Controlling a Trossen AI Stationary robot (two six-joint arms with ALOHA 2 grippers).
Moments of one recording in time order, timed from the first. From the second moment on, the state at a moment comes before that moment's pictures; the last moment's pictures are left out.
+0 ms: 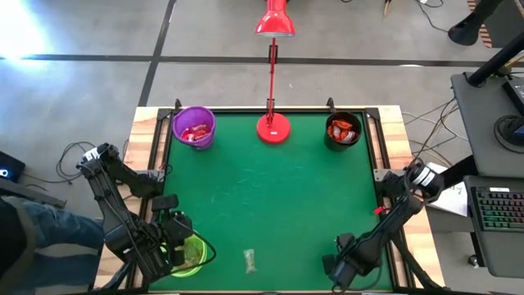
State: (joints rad) left arm -0.96 1.56 1.59 -1.57 -0.50 -1.07; right arm 0.88 1.96 1.13 -0.77 -0.24 2.31
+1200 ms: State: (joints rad) left arm -0.91 1.55 1.59 -1.57 -0.58 -1.07; right arm 0.87 1.86 1.68 -1.24 0.58 1.92
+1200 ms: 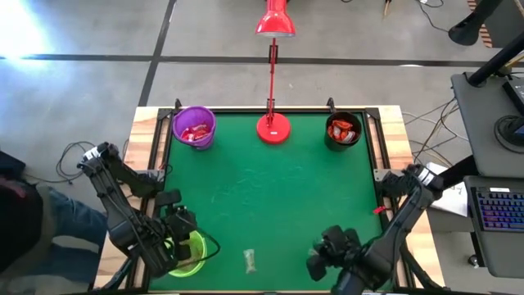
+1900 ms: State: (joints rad) left arm -0.79 1.46 1.59 -1.26 -0.88 -1.22; right arm 0.67 1.86 2.04 -1.16 0.74 0.93
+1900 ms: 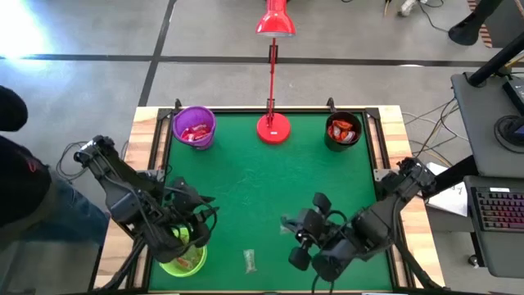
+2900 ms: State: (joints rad) left arm -0.59 1.42 1.59 -0.52 -0.71 -0.85; right arm 0.53 1.86 2.15 -0.82 0.68 0.38
